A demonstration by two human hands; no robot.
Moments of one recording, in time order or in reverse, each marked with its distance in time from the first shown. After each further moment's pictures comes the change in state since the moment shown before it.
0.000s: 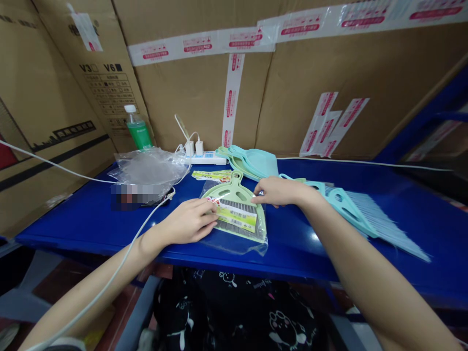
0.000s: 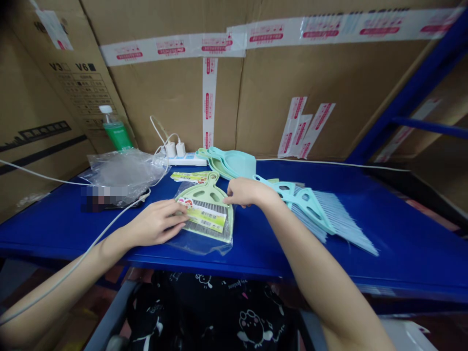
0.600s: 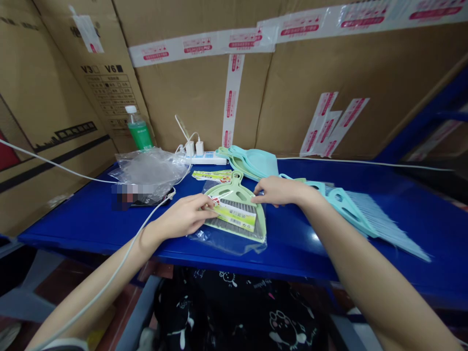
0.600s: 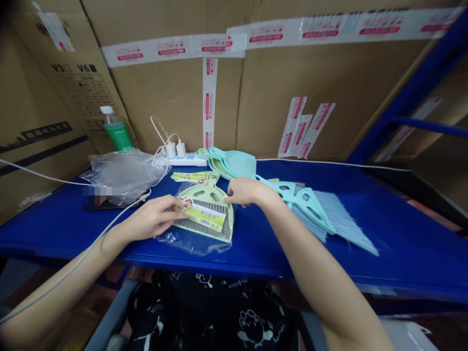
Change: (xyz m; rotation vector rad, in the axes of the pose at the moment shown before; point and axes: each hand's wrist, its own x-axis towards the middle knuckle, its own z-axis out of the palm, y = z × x) left_hand -0.004 -0.012 -0.007 -0.091 0.002 -0.010; right_hand -0.001 0.000 -0.001 0.005 -0.002 0.024
